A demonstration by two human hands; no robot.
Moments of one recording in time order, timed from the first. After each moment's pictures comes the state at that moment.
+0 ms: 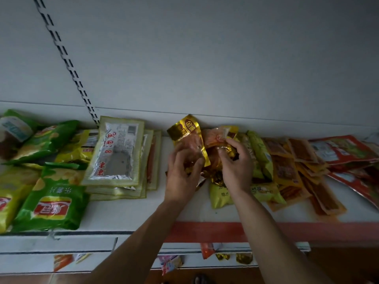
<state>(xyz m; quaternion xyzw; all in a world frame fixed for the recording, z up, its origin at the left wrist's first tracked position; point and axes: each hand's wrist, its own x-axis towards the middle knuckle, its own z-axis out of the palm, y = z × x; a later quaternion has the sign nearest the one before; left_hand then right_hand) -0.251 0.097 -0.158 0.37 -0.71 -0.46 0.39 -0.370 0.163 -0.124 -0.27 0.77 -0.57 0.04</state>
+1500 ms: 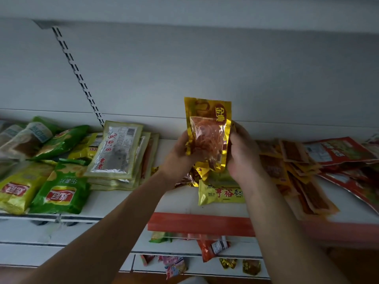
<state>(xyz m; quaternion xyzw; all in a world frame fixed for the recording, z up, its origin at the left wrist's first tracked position) -0.262 0.106 -0.074 0.28 -0.63 -0.66 0.29 -0.388 0.177 -0.036 -0.13 0.55 -0.73 0.37</state>
